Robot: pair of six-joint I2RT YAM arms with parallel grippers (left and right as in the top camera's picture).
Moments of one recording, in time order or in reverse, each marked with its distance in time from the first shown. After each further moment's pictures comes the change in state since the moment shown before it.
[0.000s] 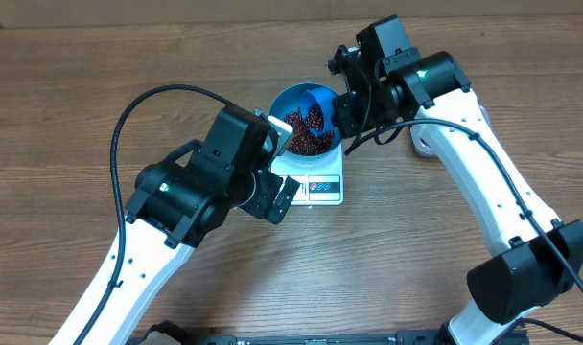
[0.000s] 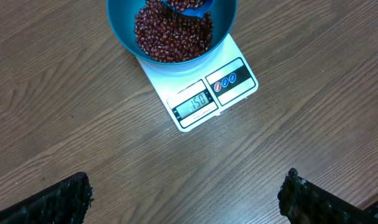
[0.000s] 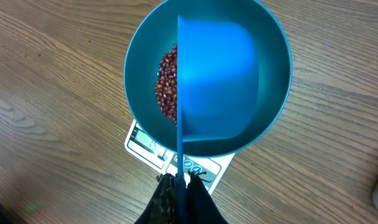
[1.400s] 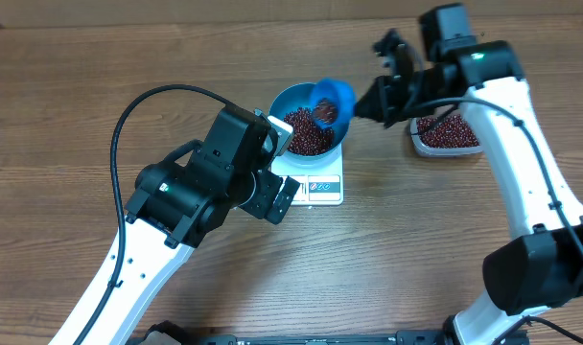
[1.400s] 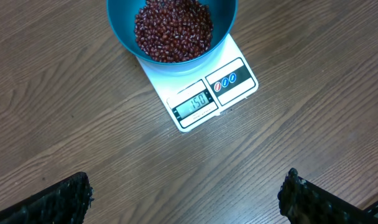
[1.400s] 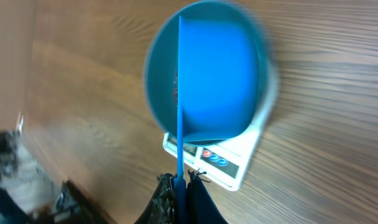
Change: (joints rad) left arm 0.000 0.000 0.000 0.000 0.000 0.000; right arm -0.259 0.000 0.000 -0.053 -0.350 0.006
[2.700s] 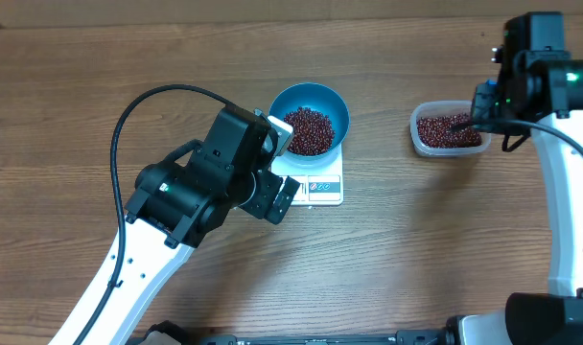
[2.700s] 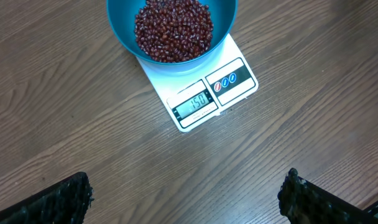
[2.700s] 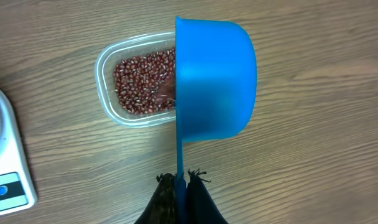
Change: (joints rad) left arm 0.000 0.000 0.000 0.000 0.000 0.000; right arm -0.128 -0.200 -0.010 -0.186 0.847 0.129
